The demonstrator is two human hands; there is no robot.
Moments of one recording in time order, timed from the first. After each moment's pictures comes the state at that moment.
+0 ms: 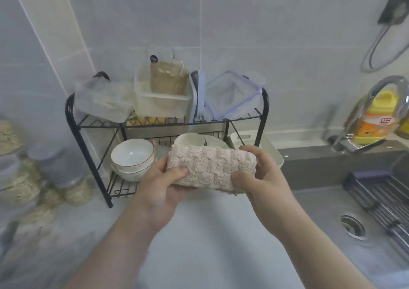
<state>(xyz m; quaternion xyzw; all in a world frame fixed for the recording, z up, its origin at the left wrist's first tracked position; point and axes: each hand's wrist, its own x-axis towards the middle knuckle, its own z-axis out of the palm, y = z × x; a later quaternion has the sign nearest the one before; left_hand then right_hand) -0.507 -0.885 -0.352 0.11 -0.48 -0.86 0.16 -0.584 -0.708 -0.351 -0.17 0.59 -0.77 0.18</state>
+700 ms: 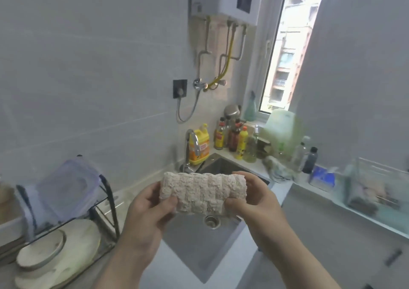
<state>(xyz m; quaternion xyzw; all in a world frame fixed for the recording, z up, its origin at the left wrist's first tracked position) -0.541 -0.688 -0.193 -0.12 -0.48 -0.87 -0.05 -0.479 -0.489 -0.163 0.00 0.66 -0.73 -0.15</state>
